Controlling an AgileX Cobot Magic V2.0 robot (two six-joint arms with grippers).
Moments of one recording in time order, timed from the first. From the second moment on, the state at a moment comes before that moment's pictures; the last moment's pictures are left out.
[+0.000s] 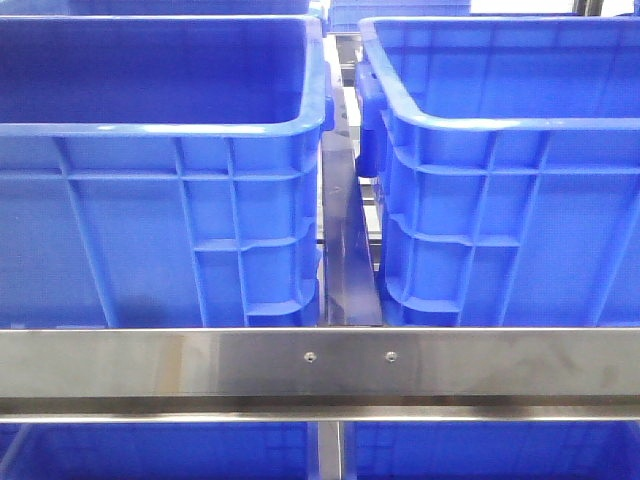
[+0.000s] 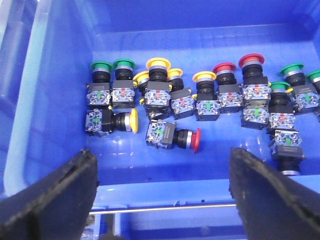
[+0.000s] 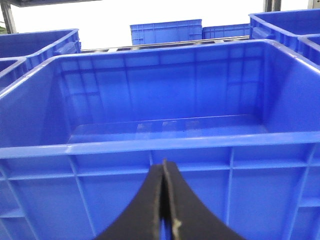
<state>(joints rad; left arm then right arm) -0.05 0.82 -0.88 0.03 0.74 -0.07 0.01 -0.01 0.03 0.03 -0.02 0.07</state>
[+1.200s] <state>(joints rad) -0.33 1.76 -1.39 -0.02 0.71 -0.08 0.01 -0.01 0.03 0.03 -0.02 0.07</state>
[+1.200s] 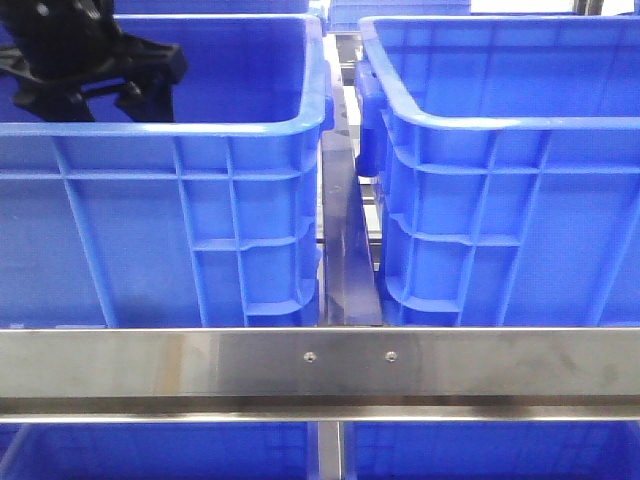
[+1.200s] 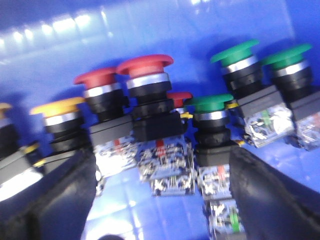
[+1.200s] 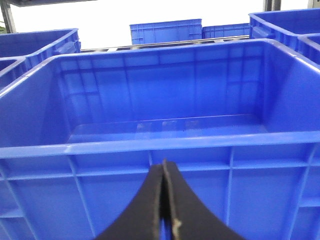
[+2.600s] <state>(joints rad) -0.47 1.53 -1.40 -0.02 0.73 -0.06 0.01 -0.01 0.03 0.03 -0.02 0.07</state>
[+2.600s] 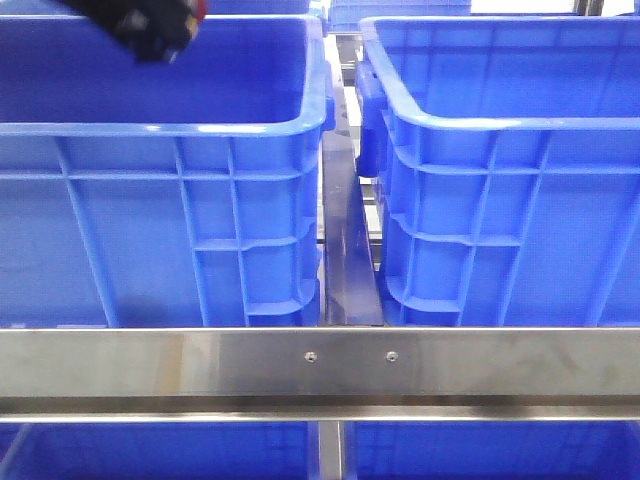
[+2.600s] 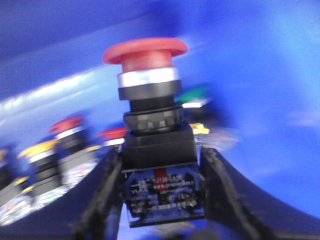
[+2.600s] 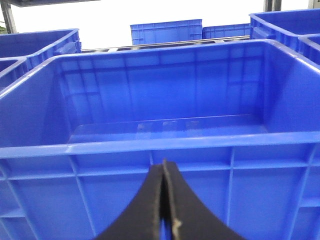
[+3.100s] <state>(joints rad) -0.86 1.35 -1.35 -0.02 0.75 -0.01 0.01 -0.01 0.03 0.03 -0.06 0.07</state>
